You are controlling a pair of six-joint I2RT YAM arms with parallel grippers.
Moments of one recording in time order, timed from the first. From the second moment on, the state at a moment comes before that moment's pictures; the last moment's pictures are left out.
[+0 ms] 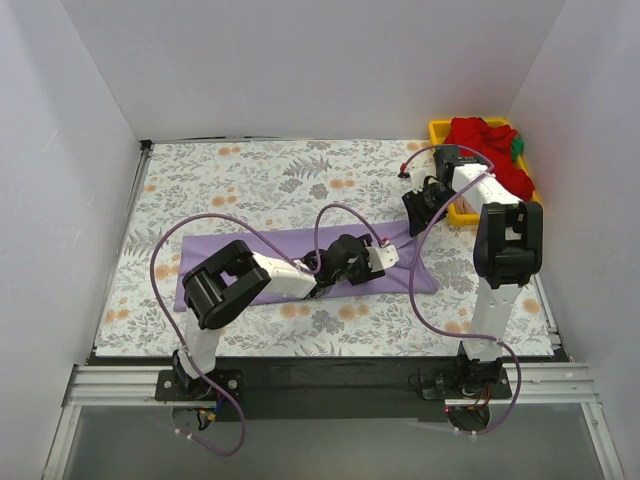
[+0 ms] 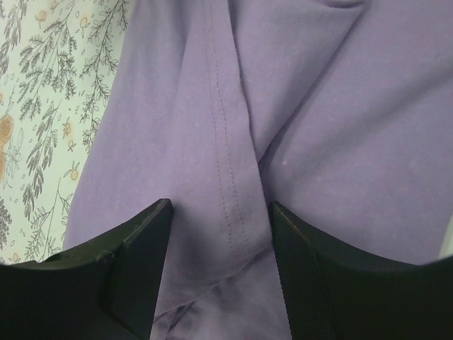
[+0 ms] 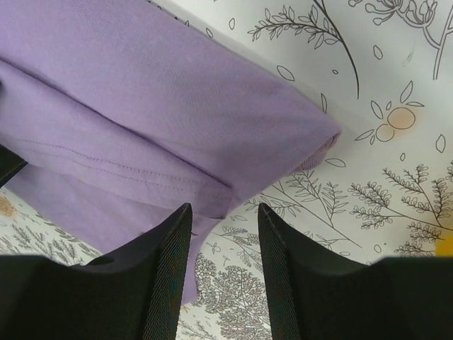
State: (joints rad) left arm -0.97 1.98 1.02 0.46 -0.07 0.49; right arm 0.09 2.02 1.58 -0.95 -0.42 -0.51
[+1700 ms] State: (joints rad) left arm -0.97 1.96 1.11 0.33 -0.09 0.58; right arm 0.06 2.08 1.79 -1.17 -0.49 -0.74
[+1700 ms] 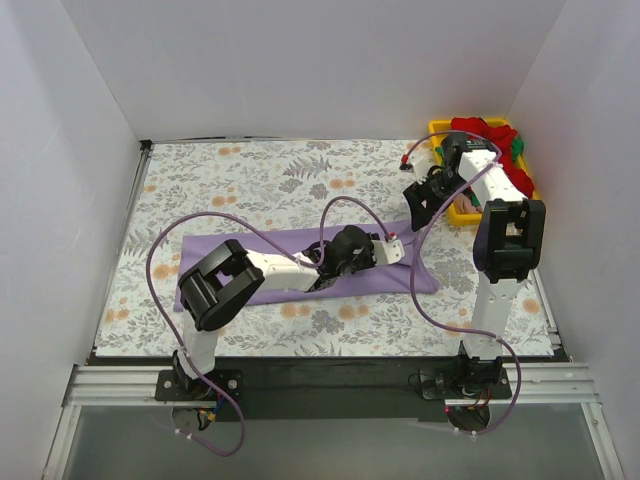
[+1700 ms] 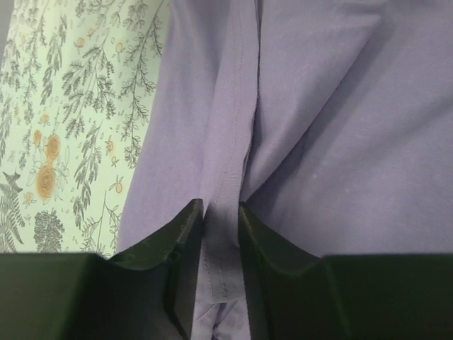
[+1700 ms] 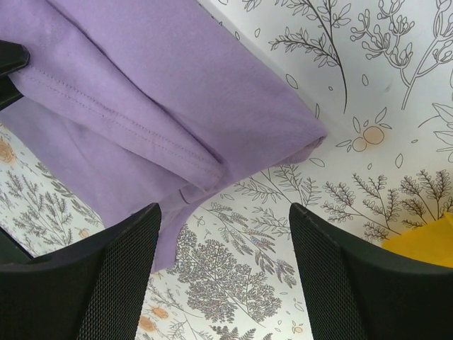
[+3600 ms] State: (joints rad) left arm -0.81 1.97 1.23 0.21 0.12 0.50; right arm 0.14 2.15 1.75 -1.10 -0.59 -0.95
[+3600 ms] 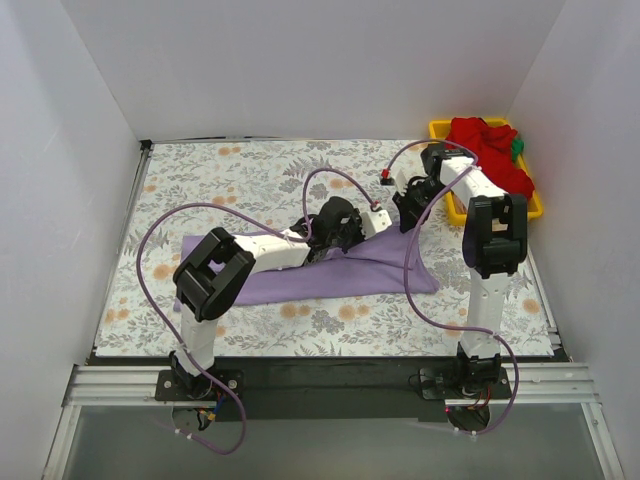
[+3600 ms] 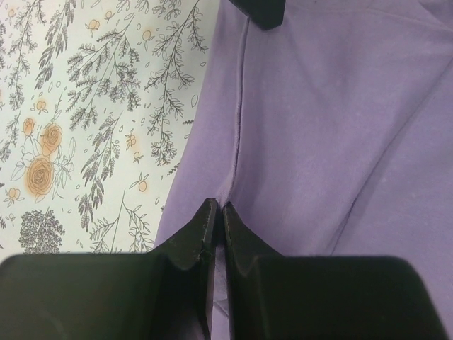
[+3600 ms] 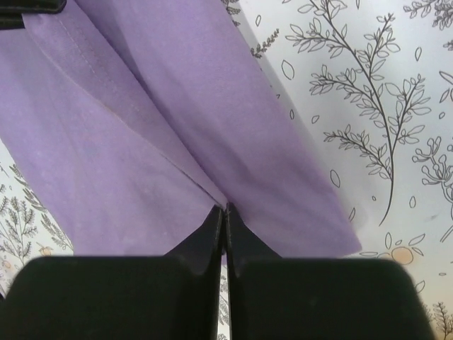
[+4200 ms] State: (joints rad) left arm -0.78 1.97 1.24 0.15 0.12 0.49; right arm 0.14 2.15 1.74 -1.10 -0.58 -0.94
